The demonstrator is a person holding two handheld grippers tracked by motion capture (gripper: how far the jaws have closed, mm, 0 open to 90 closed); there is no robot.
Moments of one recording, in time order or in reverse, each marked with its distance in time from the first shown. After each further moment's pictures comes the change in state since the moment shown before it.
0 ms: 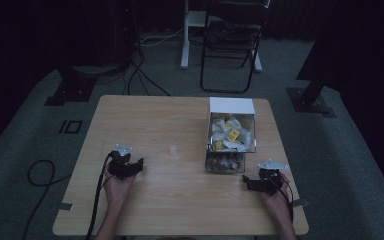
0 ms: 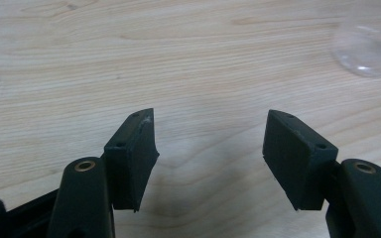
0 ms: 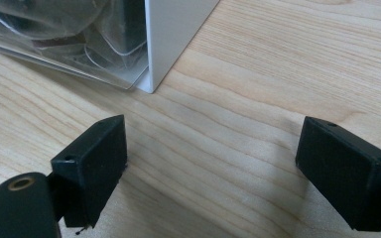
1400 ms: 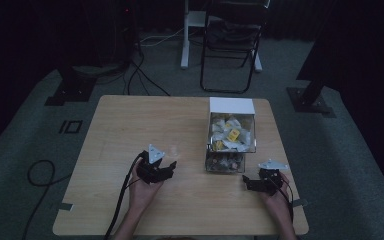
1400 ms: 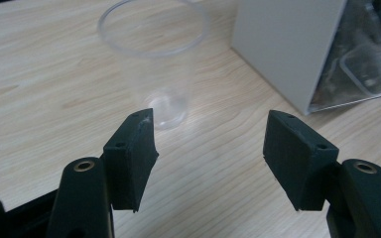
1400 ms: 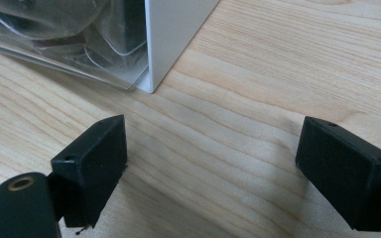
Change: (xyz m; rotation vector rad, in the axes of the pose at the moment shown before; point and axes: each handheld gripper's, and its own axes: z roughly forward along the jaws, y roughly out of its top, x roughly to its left) left arm -0.097 0.030 -0.036 -0.117 -0.231 0.197; right arm 0.000 0.000 0.000 0.000 0.000 0.001
